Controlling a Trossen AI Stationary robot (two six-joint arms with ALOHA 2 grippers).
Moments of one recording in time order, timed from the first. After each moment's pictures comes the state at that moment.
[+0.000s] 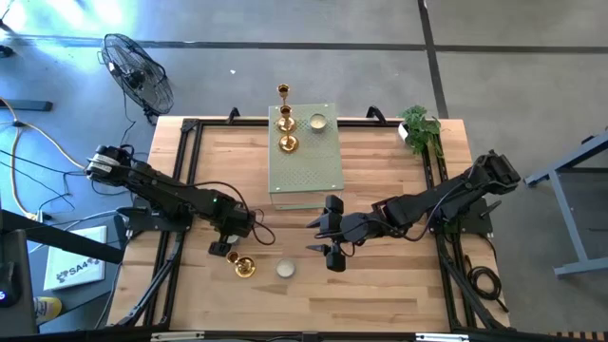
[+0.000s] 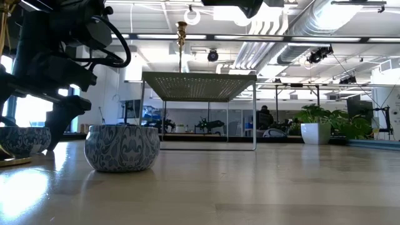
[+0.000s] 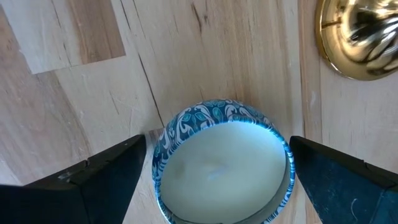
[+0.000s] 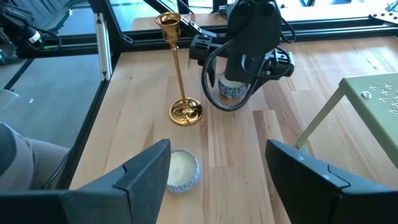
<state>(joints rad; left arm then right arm) -0.25 1.38 0.65 -0.68 0.14 -0.06 0.36 1.57 1.21 -0.16 0.26 0.27</state>
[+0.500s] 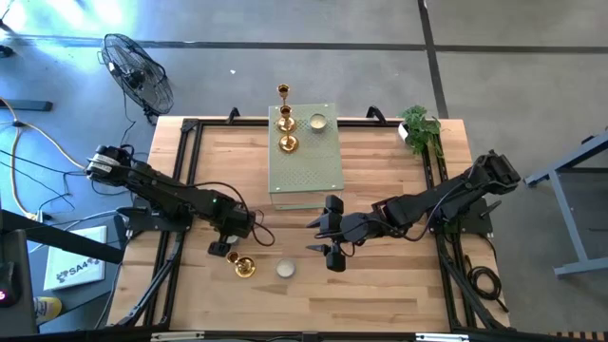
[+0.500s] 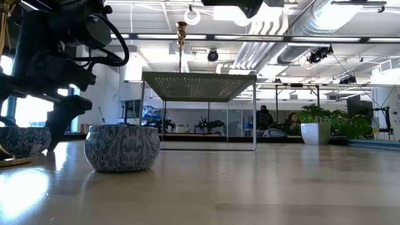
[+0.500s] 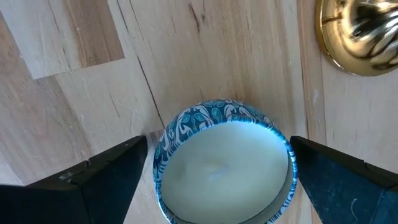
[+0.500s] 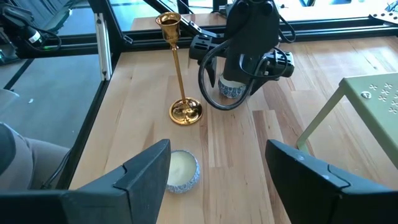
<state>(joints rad) -0.25 1.38 0.64 -0.66 0.12 -0.03 0.36 1.57 1.21 -0.16 0.26 0.27</state>
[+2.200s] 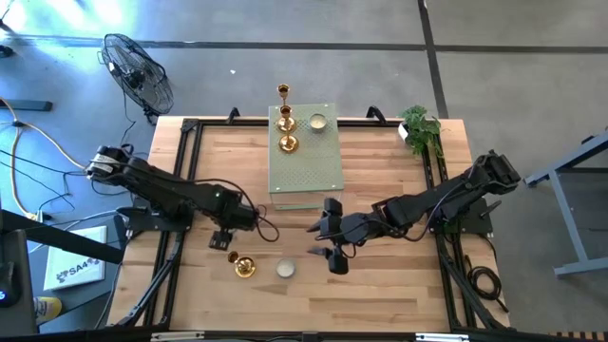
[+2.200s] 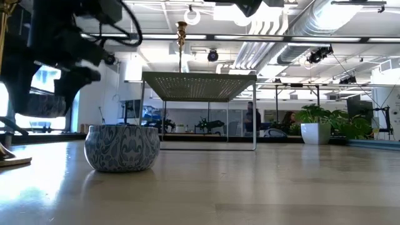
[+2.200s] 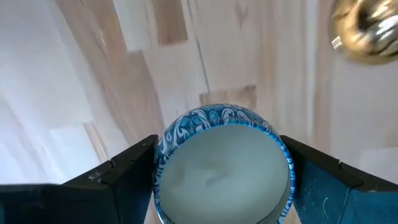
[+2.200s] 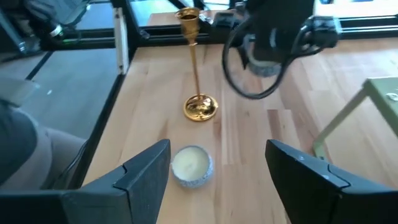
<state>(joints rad) -0.25 1.38 0.89 -1.03 -0.01 -0.07 0.36 1.57 1.21 -0.15 0.20 0.25</state>
